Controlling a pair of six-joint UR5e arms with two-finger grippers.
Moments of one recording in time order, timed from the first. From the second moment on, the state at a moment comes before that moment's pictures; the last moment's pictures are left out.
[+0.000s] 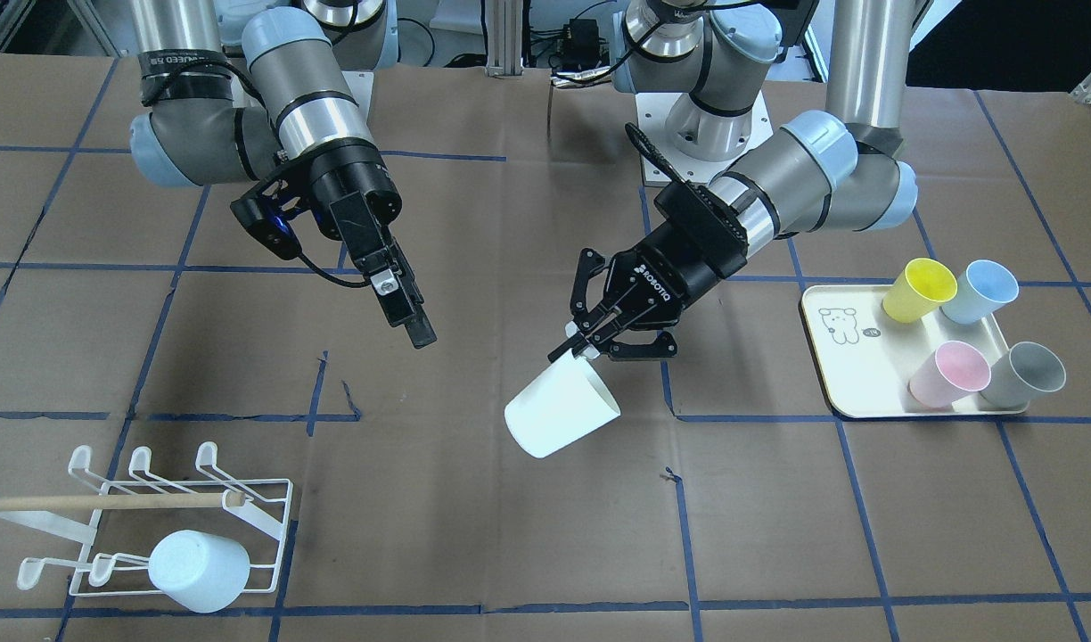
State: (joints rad) left arm -1.53 -1.89 -2.06 0.35 0.63 0.18; right arm 1.72 -1.34 2.11 -3.67 -1.25 1.72
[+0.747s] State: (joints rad) left arm -1.56 -1.88 -2.09 0.42 0.60 0.13; right arm 1.74 -1.33 2.11 -3.54 -1.20 1.77
